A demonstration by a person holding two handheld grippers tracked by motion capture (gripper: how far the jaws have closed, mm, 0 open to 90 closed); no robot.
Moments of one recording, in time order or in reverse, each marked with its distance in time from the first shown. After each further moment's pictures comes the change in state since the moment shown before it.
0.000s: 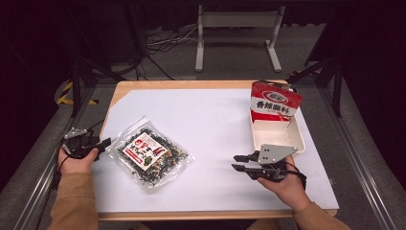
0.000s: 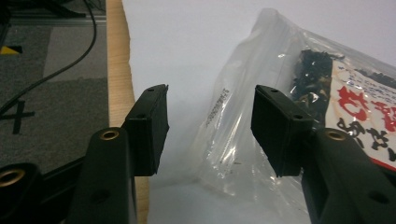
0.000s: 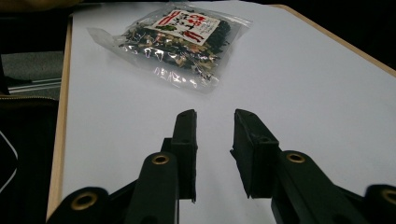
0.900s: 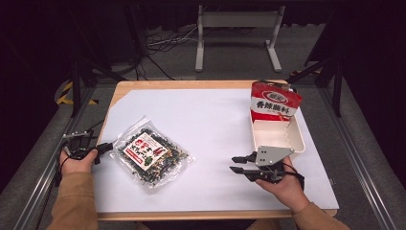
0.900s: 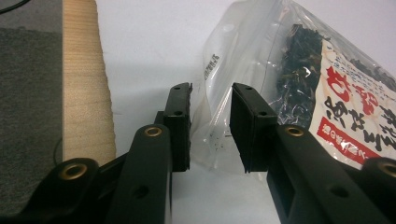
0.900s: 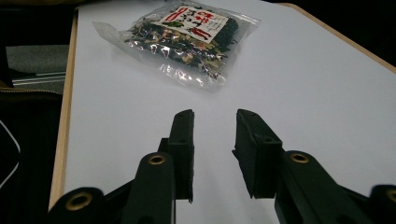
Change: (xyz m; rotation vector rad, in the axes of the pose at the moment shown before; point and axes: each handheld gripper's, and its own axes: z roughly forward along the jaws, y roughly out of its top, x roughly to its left) left arm 0.007 -0.007 0.010 0.105 -0.116 -0.127; right arm 0.003 0.000 0.005 0.009 0.020 -0.026
